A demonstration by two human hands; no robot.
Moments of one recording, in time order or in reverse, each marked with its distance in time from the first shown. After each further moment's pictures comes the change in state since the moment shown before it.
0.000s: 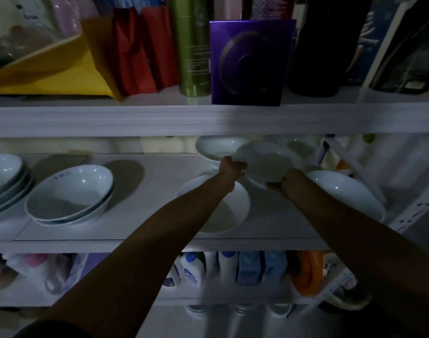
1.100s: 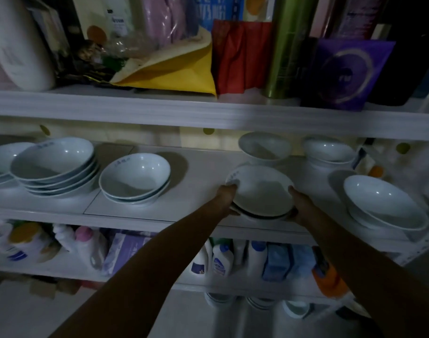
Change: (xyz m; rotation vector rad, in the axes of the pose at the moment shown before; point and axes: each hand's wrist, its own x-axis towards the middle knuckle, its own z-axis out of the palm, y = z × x) left_hand -0.080 -0.029 -0.149 0.044 0.070 -0.301; right_hand -0.059 0.084 0.065 -0.130 -0.009 0.174
